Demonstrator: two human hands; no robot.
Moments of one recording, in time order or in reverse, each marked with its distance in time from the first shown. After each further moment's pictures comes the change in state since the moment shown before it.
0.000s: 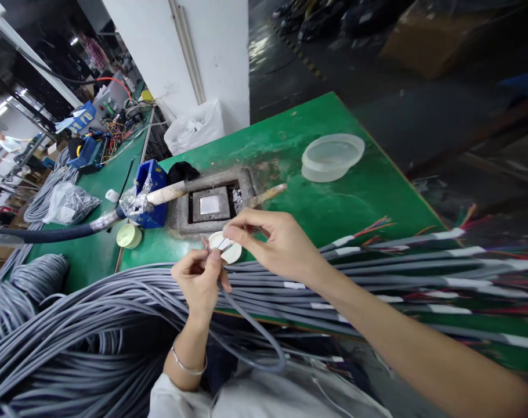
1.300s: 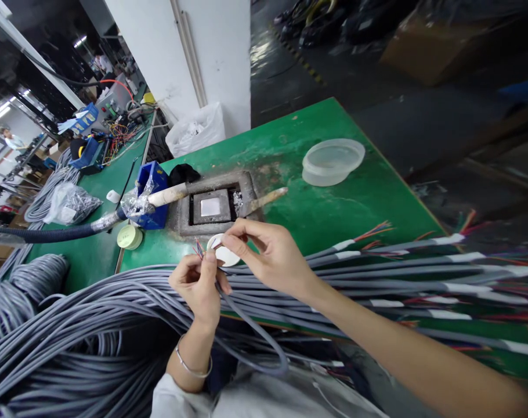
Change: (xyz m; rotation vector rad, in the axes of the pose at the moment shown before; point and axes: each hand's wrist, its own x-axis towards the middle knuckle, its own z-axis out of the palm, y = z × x) left_hand -0.005 0.005 0.009 -0.103 0.153 0.092; right_hand -0.009 0.002 0.016 0.078 0.024 -0.085
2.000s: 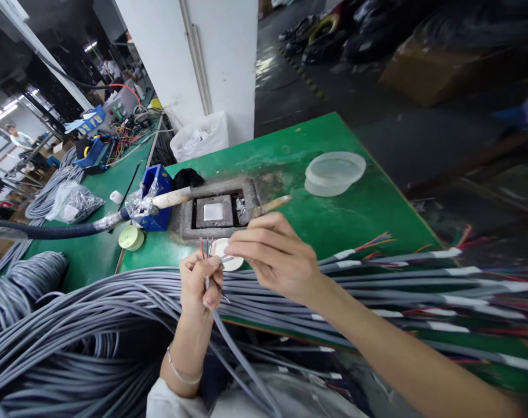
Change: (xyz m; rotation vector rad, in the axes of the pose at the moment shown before) left_hand 0.013 0.019 -0.008 -0.173 -0.227 -0.648; right_hand 0.004 0.006 -0.009 -0.426 0.108 -0.756
